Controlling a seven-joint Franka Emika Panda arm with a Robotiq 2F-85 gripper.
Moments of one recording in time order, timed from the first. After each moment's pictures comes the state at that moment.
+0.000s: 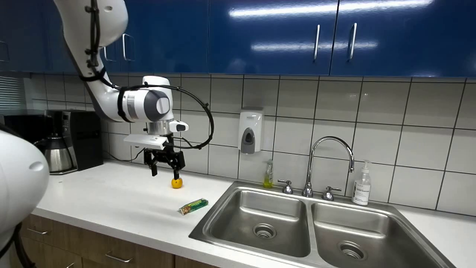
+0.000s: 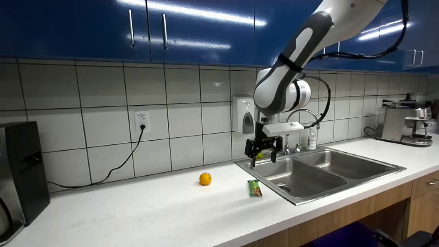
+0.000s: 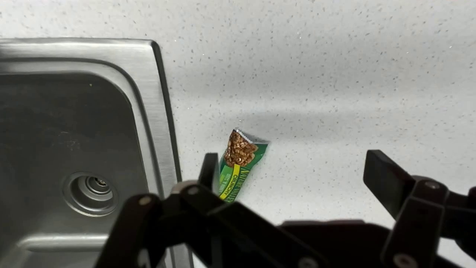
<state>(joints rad) 0.09 0.00 0.06 -2.47 -0.06 2.60 0.15</state>
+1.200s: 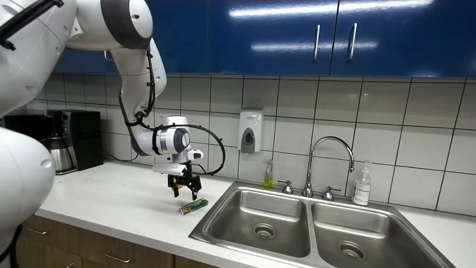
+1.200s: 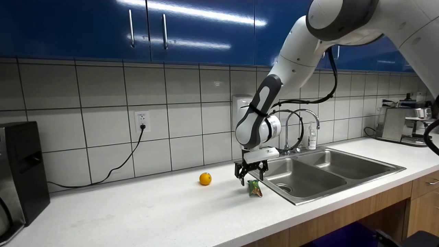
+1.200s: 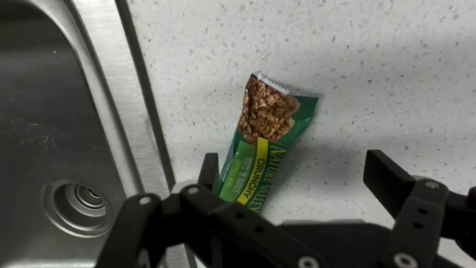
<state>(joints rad) 0.17 0.54 -0.06 -2.04 -0.15 2.63 0.29</state>
